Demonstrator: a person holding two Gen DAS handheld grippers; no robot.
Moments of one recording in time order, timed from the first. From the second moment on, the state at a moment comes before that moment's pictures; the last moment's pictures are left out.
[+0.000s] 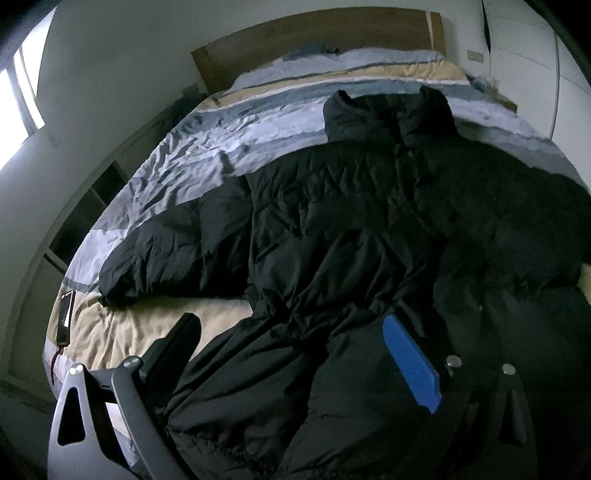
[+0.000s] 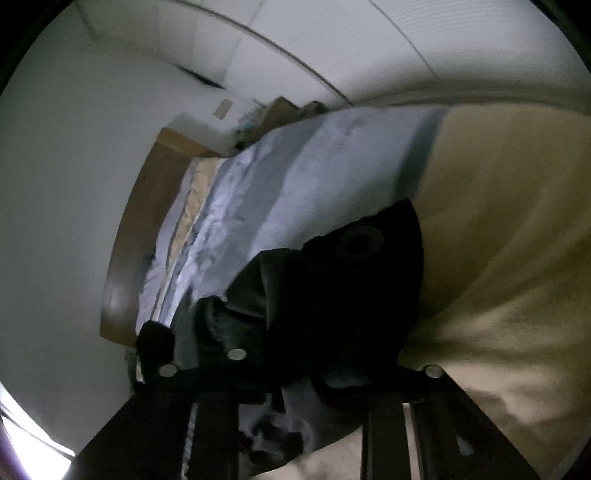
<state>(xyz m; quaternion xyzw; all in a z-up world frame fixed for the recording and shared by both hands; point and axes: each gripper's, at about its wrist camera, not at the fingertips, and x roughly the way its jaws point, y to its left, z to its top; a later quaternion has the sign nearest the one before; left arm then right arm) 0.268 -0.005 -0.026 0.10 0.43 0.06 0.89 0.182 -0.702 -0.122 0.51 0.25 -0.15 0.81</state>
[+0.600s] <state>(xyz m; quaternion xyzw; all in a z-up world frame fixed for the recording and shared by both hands) 0.228 0.047 -0.002 0.05 0.43 0.06 0.90 0.232 -0.530 0.050 0.38 0.25 0.02 0.89</state>
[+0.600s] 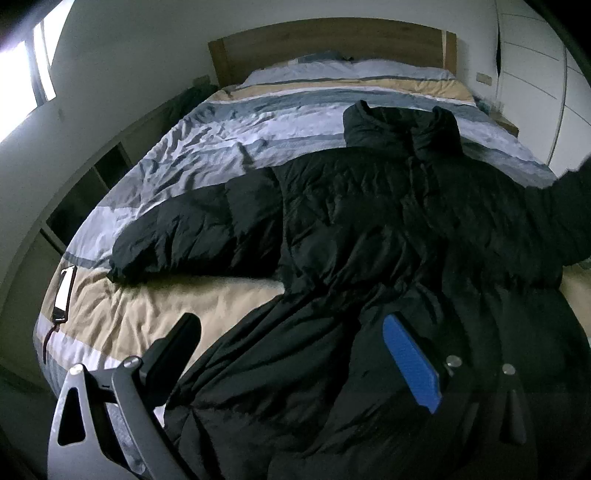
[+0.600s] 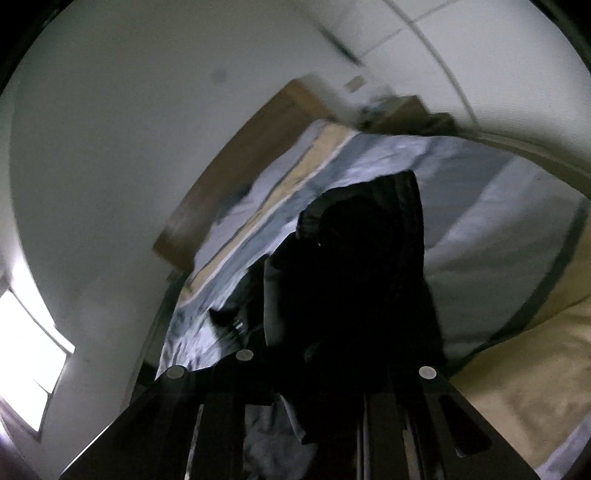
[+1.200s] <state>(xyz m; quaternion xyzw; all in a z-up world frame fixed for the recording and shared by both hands) 0.197 0.095 -0.016 0.02 0.43 0.05 0.90 0.281 -0.323 0.031 0.21 0.38 0.12 0.89</state>
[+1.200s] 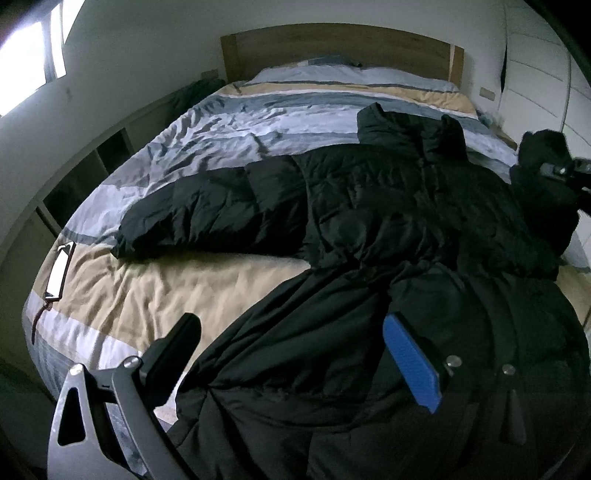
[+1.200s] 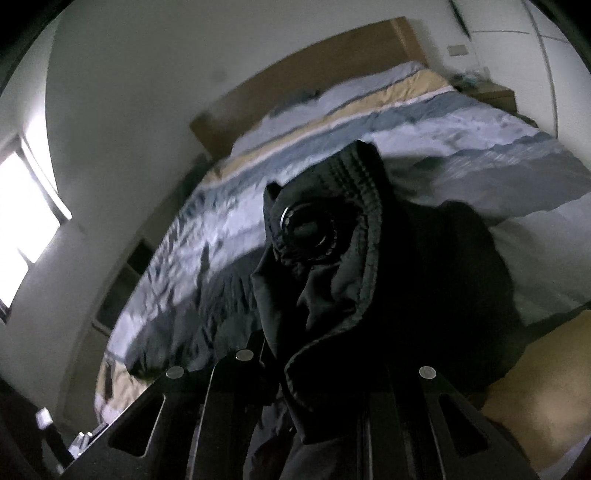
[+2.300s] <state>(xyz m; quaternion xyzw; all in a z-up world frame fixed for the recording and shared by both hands) 0.171 0.080 -0.001 0.04 0.44 0.05 0.90 0.277 -0.171 -0.067 0.04 0.51 0.17 0.84</state>
